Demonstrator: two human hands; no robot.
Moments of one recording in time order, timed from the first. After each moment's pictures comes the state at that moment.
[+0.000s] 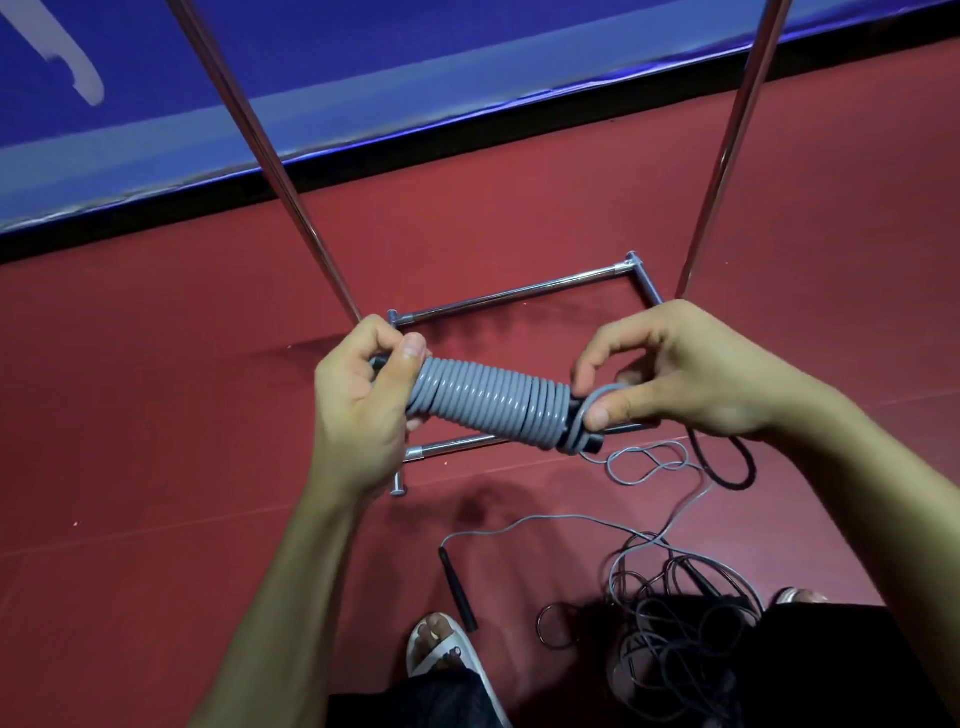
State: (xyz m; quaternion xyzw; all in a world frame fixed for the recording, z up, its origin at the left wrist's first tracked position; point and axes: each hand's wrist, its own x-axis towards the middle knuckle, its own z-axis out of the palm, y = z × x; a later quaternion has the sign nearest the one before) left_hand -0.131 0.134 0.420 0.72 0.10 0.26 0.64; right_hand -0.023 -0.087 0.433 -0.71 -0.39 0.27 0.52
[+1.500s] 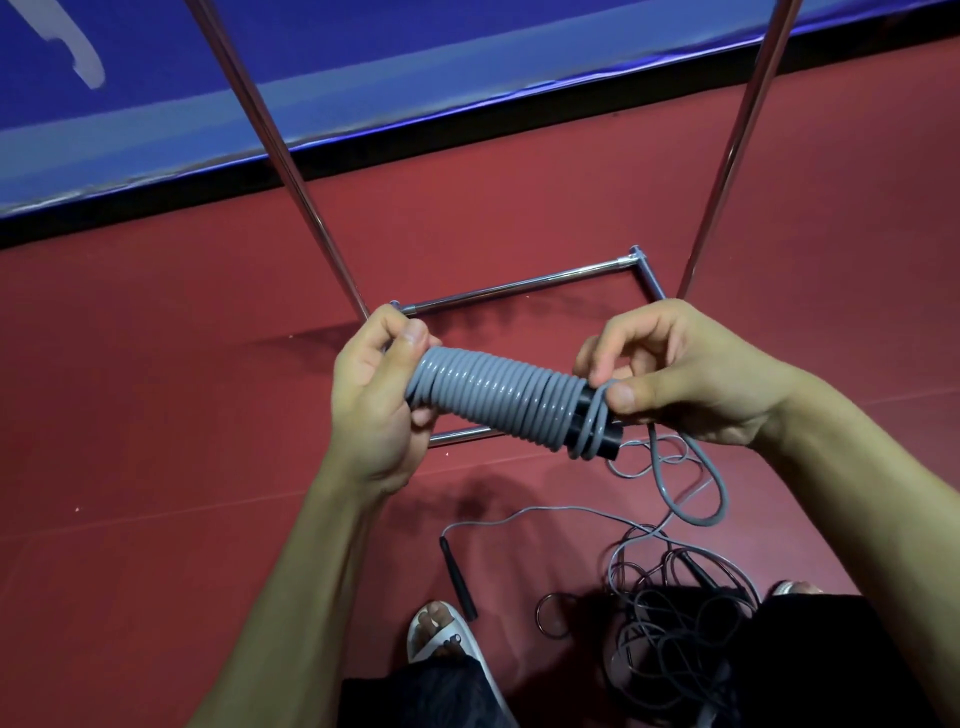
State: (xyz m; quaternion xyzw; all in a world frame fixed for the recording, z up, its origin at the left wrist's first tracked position) left_hand -0.134 0.125 0.424 0.58 0.09 0.21 0.78; right_hand -0.025 -0.080 0.413 -0.47 -0.31 0.43 0.70
